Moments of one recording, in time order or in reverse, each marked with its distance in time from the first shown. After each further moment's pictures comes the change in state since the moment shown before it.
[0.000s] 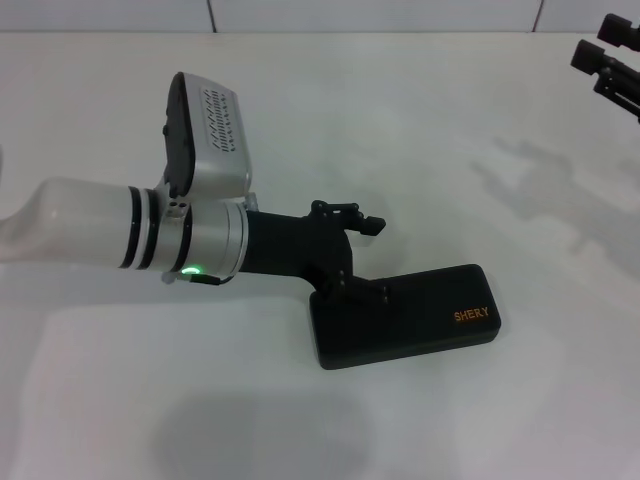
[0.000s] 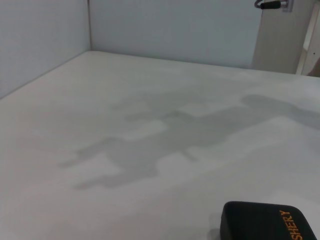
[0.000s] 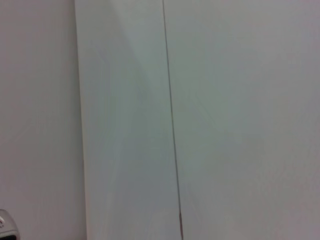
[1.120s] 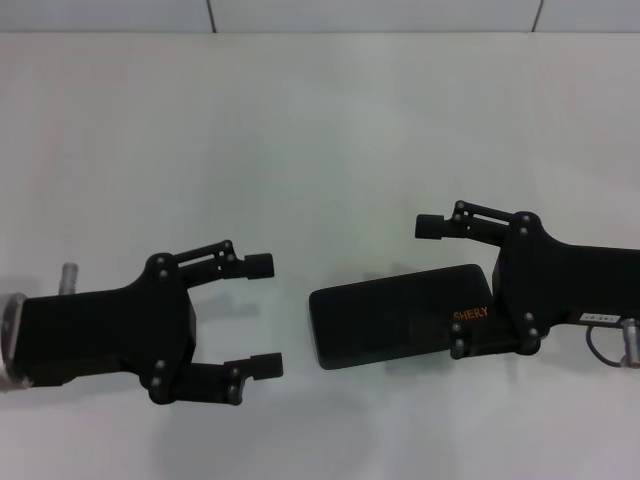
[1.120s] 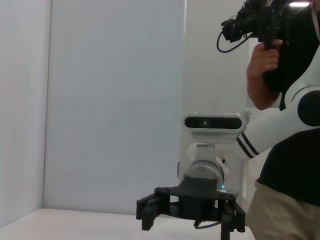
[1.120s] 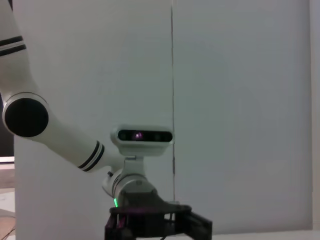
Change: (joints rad) left arm 0.348 0.133 -0.135 0.038 -0.267 0.671 0.264; right arm 0.113 0.010 -0.270 0.285 -0.061 -0.341 -0.295
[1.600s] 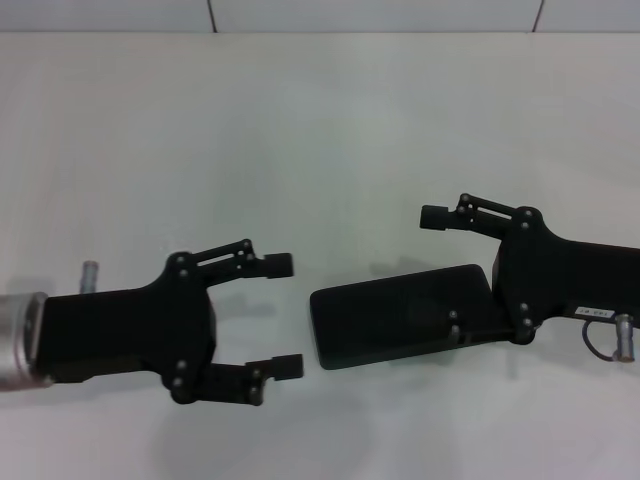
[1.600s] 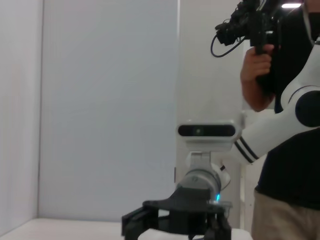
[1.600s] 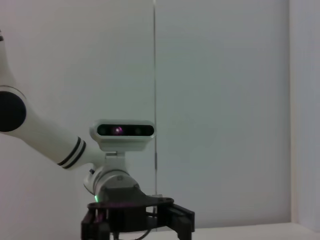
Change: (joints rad) left arm -0.012 -0.017 0.000 -0.006 0.006 -0.004 0.030; right arm -0.008 0.000 -0.019 0.027 0.042 0.048 -0.029
